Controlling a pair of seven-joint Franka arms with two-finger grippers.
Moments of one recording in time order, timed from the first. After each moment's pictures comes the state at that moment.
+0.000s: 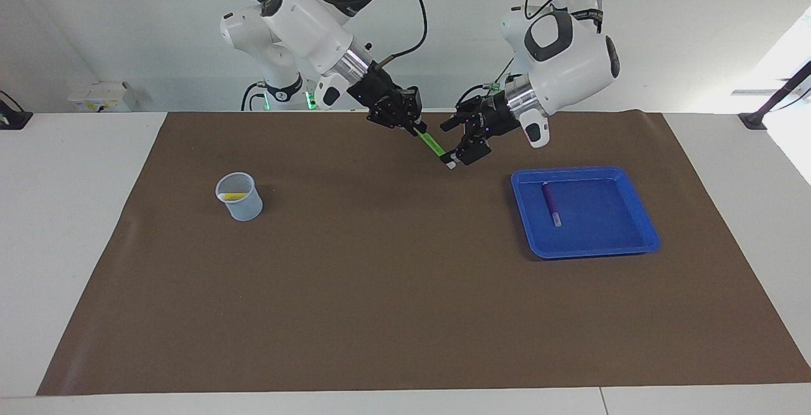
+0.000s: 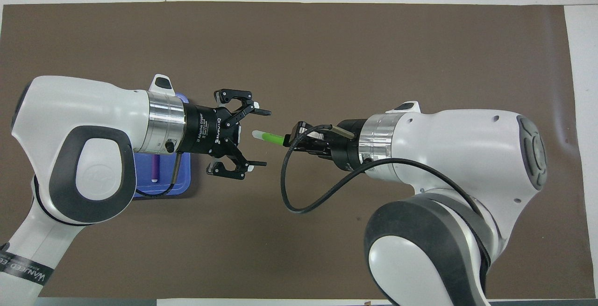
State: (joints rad) left arm -0.24 -0.03 -0.20 -1.98 -0.95 2.07 -1.39; right arm 0.38 -0.07 0.13 -1.98 0.76 2.28 0.43
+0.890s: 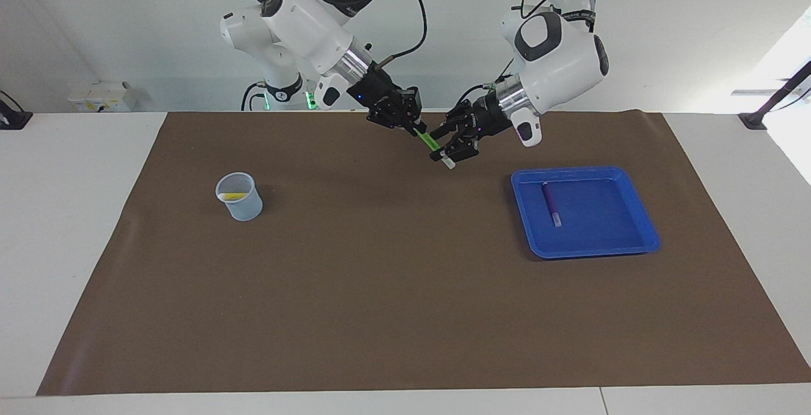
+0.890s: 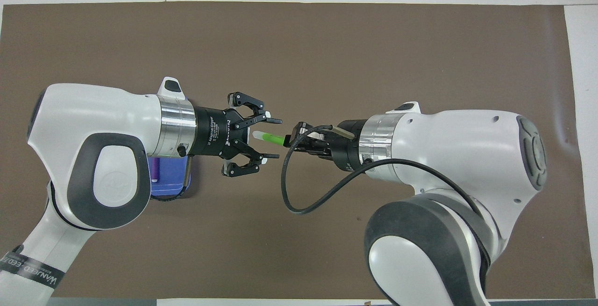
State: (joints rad) left arm -0.27 -0.03 -0.20 -2.00 -0.96 2.11 -1.38; right arm 0.38 -0.08 0.13 -1.98 0.76 2.28 0.43
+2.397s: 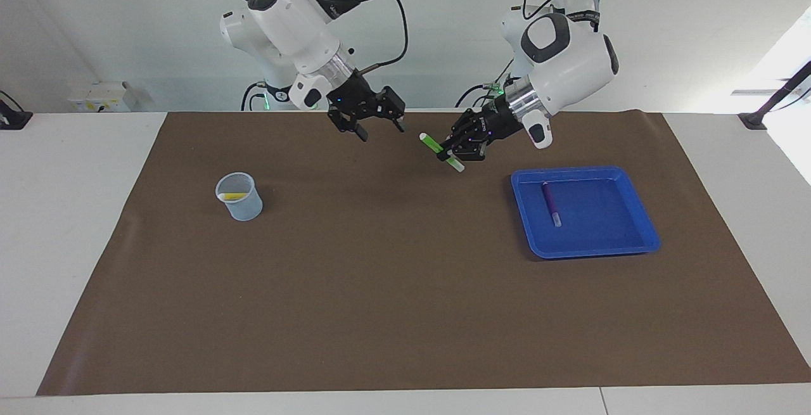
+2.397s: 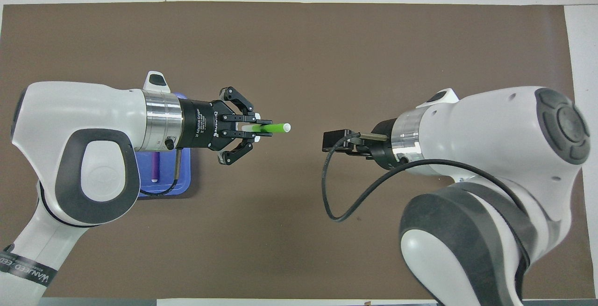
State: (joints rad) left arm -0.25 -0.03 -0.18 -2.00 -0.96 2.14 -1.37; right arm 0.26 -0.11 0.12 -1.94 0.38 1.95 0.34
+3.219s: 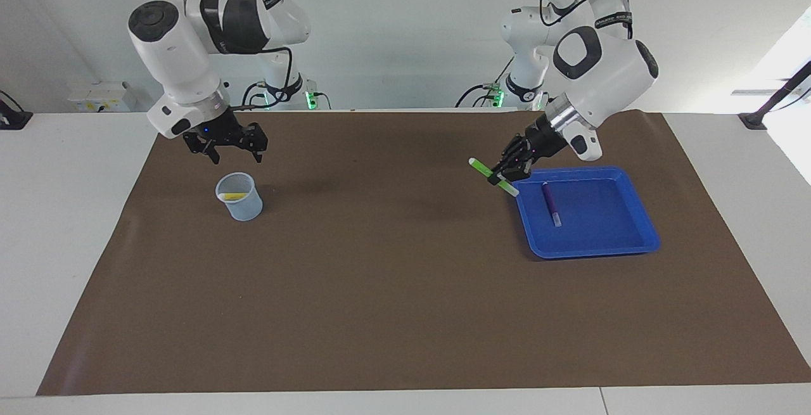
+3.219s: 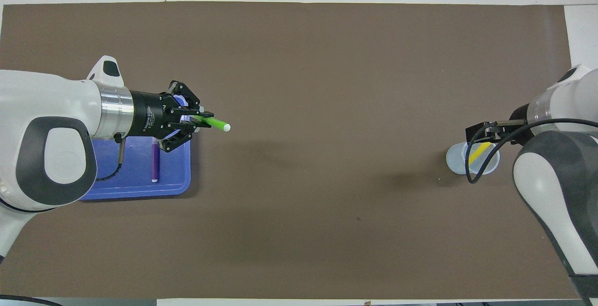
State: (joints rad) left arm -0.07 -0.02 -0.18 -2.04 -0.65 2.11 -1.02; right arm -0.11 -0.06 0.11 -2.00 0.01 1.85 0.03
